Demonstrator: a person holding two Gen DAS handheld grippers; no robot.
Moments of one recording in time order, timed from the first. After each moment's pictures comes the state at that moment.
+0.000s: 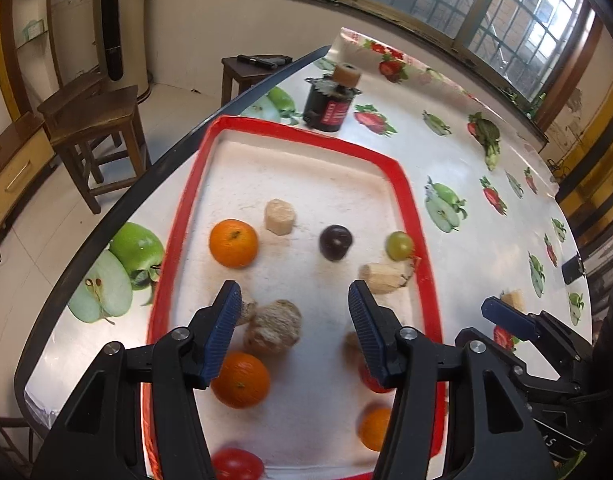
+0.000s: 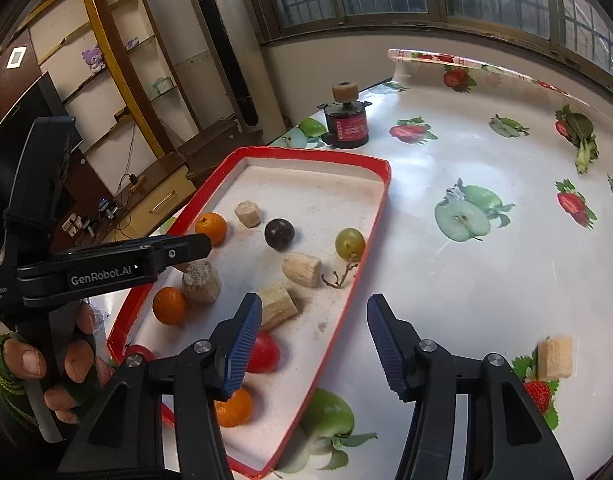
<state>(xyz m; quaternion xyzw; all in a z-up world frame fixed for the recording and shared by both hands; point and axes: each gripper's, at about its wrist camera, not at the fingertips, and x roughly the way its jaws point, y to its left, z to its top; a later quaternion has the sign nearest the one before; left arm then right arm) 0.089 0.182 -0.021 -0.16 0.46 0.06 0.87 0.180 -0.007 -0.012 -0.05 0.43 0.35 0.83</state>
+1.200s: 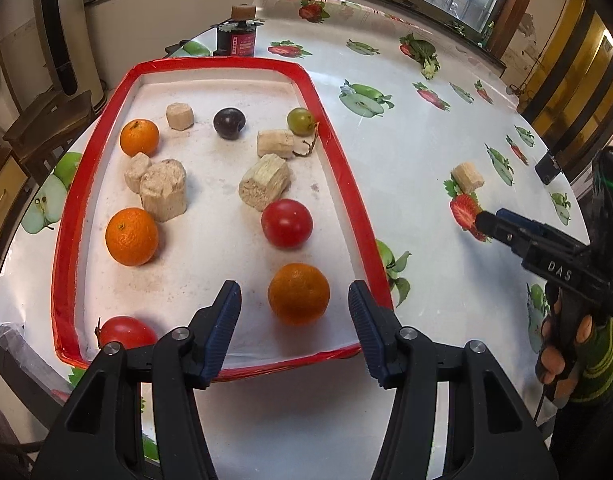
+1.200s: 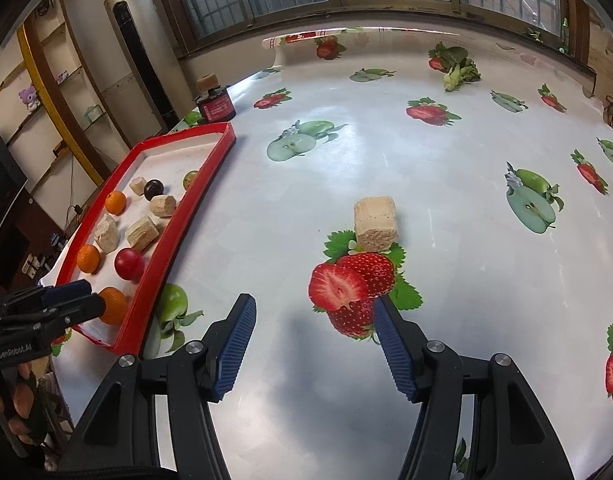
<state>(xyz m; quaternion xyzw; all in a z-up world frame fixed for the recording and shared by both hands) 0.029 0.097 -0.048 -0.09 0.50 -0.01 0.86 0.167 -0.147 -0.041 -0.02 0.46 0.23 0.86</state>
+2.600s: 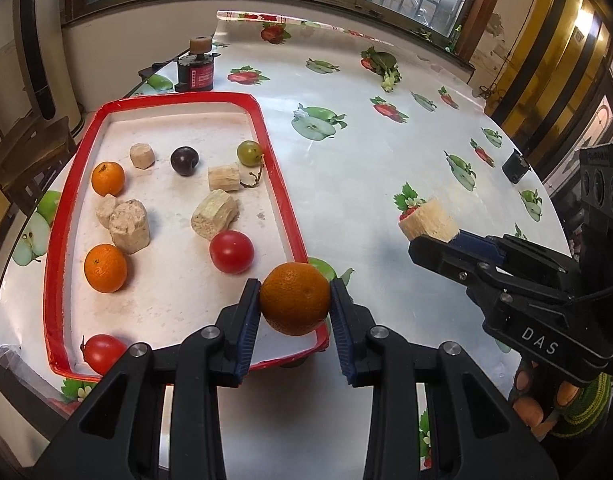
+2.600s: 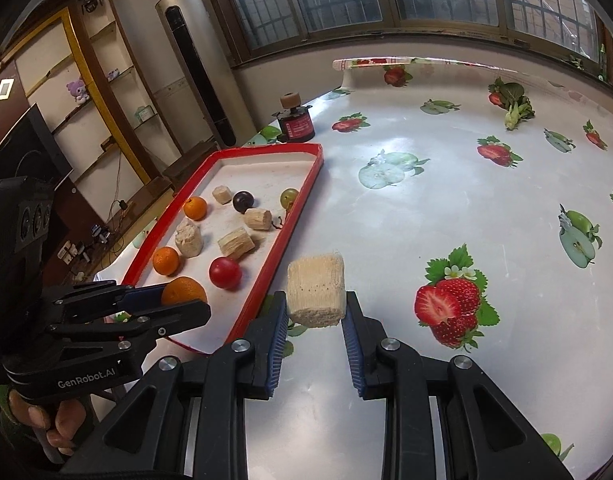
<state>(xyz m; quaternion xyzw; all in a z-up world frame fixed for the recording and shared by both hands) 0.028 0.073 -0.015 -0.08 0.47 -0.06 0.88 0.130 -0.101 -0.003 -0.01 0.42 0.32 0.85</state>
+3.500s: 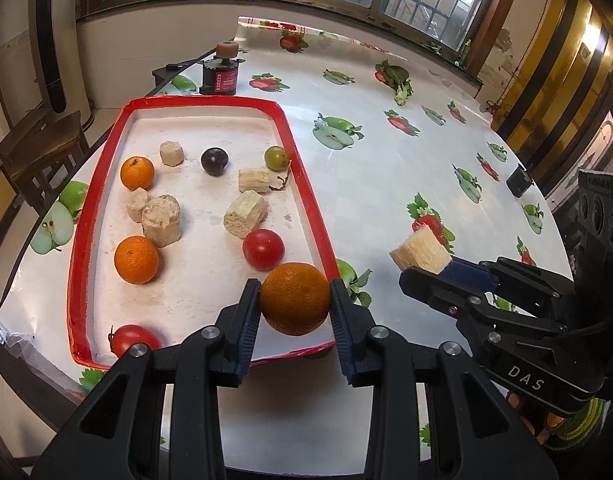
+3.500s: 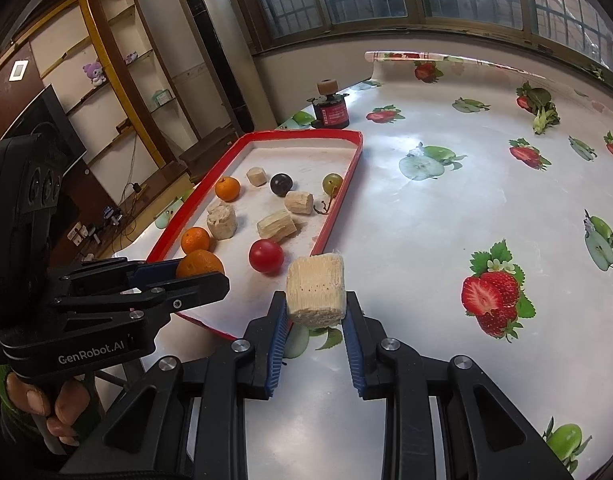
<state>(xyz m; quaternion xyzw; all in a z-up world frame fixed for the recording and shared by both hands) 0.016 0.096 -0.011 -0.10 0.46 -0.04 0.88 0.112 -0.073 -0.005 -0.03 0.43 0.34 0.84</state>
